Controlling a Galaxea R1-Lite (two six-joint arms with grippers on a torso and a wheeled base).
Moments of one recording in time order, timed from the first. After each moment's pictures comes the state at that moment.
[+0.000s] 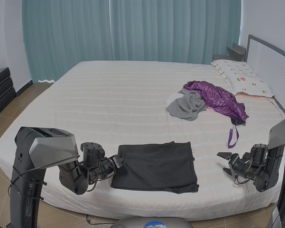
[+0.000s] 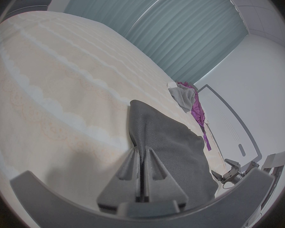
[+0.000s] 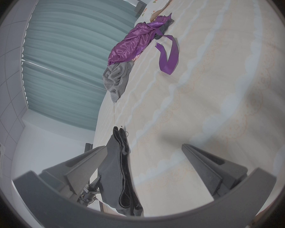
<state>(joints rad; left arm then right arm) -0.38 2.48 -0.78 -1.22 -0.14 -0.74 -0.02 2.37 -0.29 -1.55 0.38 0.95</state>
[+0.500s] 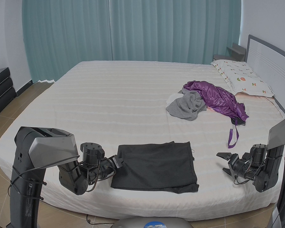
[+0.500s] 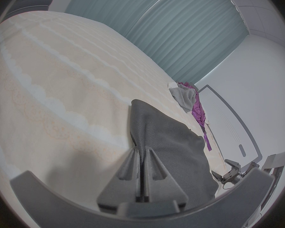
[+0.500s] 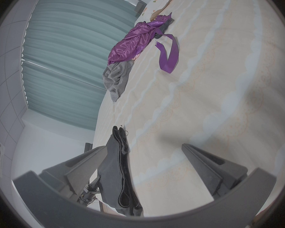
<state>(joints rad) -0.38 2.48 -0.77 -1.22 -0.13 -0.74 -0.02 2.37 -0.29 -1.55 0.38 0.95</state>
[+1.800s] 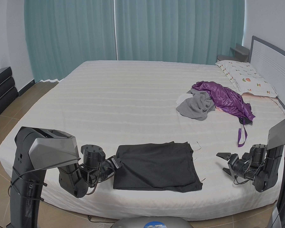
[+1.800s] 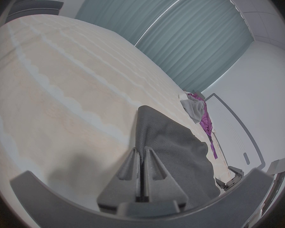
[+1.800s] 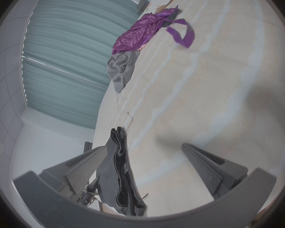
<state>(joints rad) -0.39 2.47 -0.73 -1.26 -0.02 -0.78 -0.01 2.38 -0.29 -1.55 0.37 0.94</state>
